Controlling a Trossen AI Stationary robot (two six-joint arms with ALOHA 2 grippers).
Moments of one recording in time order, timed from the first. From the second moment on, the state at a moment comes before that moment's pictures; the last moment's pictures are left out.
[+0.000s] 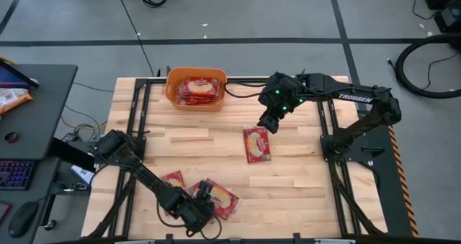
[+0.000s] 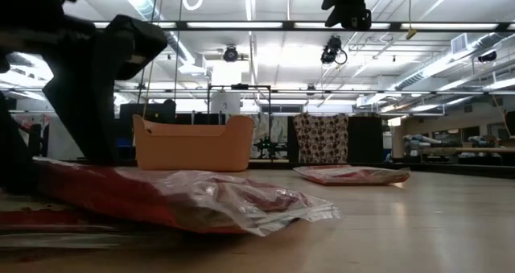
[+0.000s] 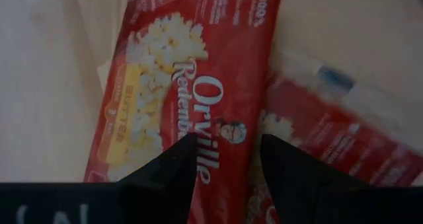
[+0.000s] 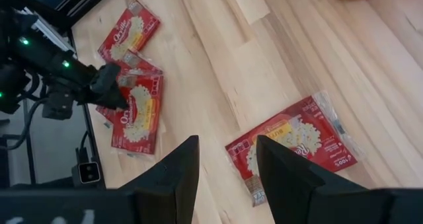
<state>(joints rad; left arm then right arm) -0.72 1.93 1.20 -0.39 -0.38 -0.22 -0.18 1.41 1.47 -0.99 -0.26 0.42</state>
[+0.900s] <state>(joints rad) -0.71 1.75 1.20 -0.63 -0.36 -0.36 -0.18 1.41 1.47 -0.95 -0.25 0.39</state>
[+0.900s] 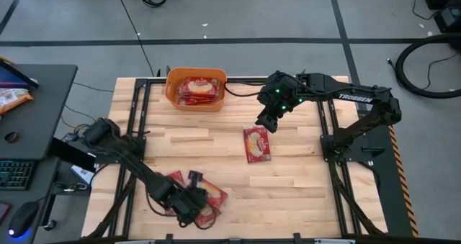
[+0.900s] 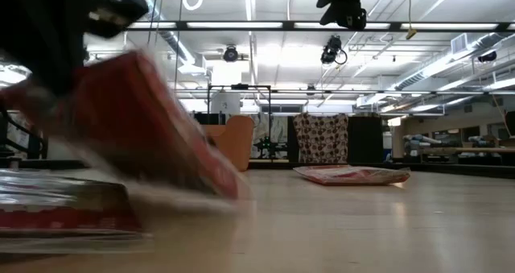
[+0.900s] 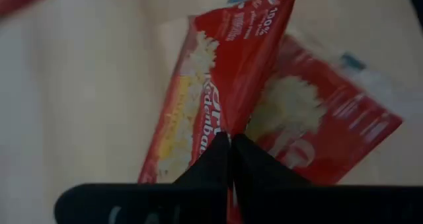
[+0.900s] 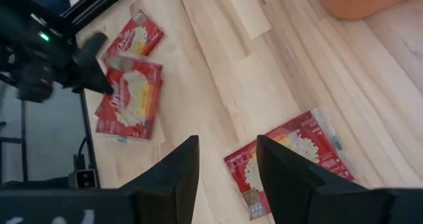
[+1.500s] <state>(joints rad) -0.37 1.33 1.20 -1.24 -0.77 -0.32 -0.18 1.41 1.47 -0.84 -0.17 0.43</state>
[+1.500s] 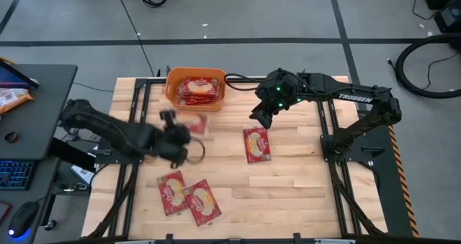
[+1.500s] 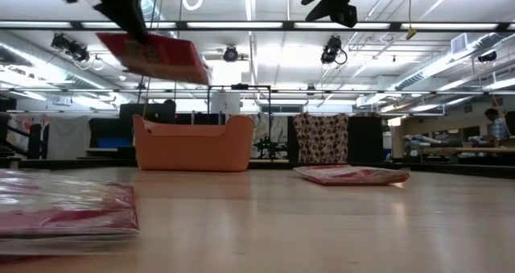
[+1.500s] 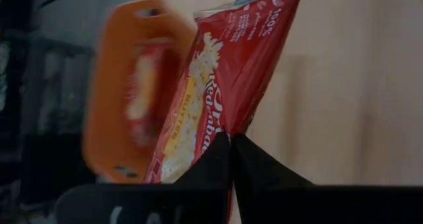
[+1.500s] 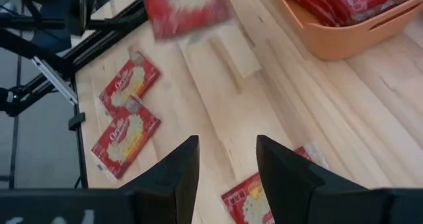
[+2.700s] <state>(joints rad) 0.67 1.51 1.20 -0.62 -0.21 0.56 -0.13 1.41 1.47 -0.79 -0.02 0.53</state>
